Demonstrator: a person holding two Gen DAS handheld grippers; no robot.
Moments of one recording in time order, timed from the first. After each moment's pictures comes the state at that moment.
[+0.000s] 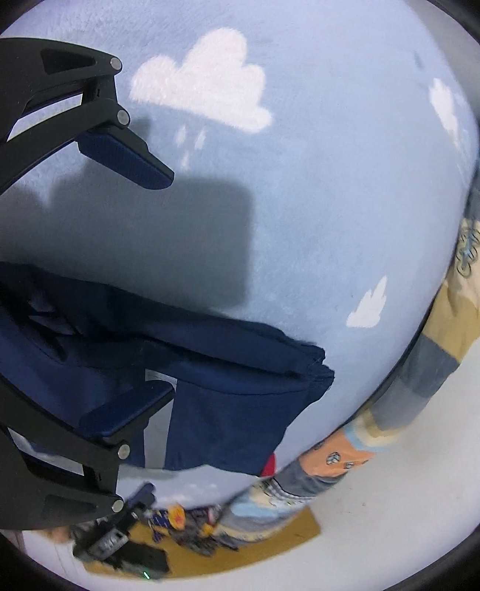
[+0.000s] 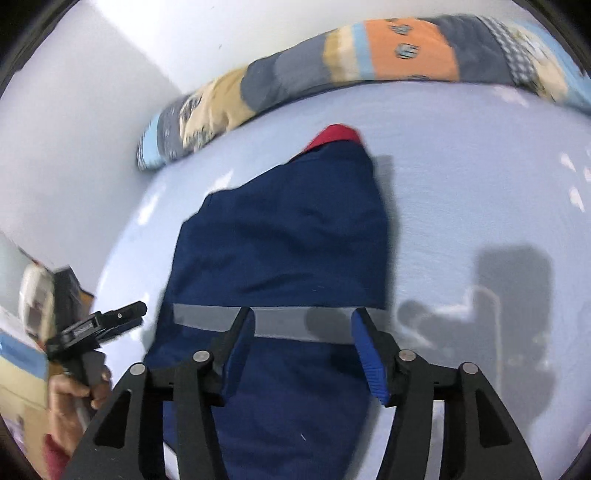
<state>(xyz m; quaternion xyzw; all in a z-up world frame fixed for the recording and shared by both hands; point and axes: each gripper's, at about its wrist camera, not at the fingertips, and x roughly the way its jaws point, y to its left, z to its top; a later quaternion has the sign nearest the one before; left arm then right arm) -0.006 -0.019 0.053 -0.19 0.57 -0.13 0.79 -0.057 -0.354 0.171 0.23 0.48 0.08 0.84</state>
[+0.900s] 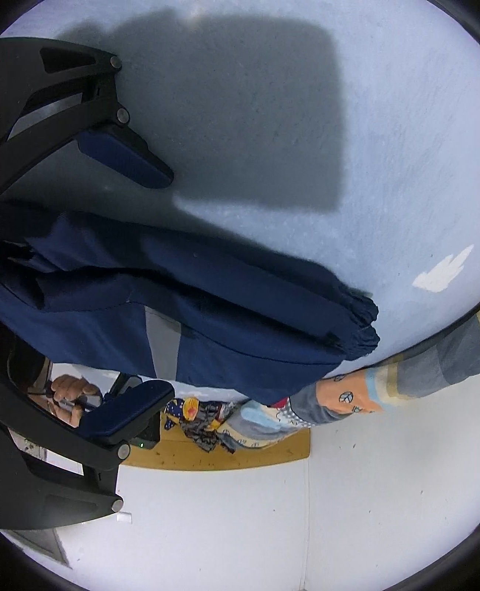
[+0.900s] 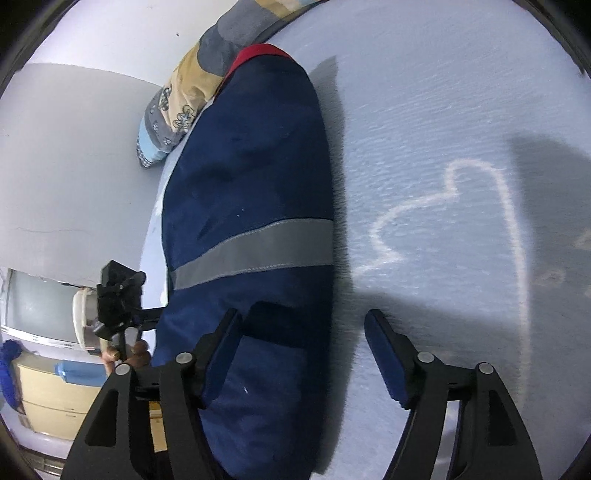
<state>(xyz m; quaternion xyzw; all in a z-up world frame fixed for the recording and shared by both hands) 0.021 -0.036 0.004 -0.36 0.60 -0.30 0.64 -0.063 -0.388 0.094 0.36 0.54 0.15 0.74</state>
